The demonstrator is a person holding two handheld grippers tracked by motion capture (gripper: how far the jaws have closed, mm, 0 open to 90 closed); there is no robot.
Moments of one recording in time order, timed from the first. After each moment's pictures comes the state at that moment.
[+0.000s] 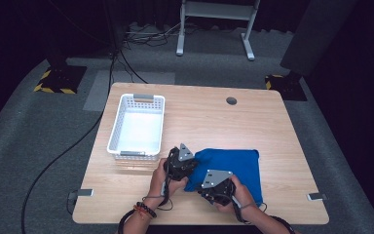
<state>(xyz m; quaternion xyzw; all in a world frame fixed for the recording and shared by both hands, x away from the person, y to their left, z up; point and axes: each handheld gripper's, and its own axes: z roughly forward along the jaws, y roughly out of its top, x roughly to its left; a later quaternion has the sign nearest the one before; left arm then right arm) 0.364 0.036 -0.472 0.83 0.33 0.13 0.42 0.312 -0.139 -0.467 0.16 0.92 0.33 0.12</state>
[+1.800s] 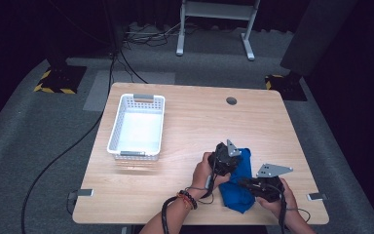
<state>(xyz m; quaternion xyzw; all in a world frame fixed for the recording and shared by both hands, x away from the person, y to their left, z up) 0.388 -0.097 -0.465 0.85 0.29 0.10 0.43 0.319 -0.278 -0.465 0.33 0.85 0.39 0.10</state>
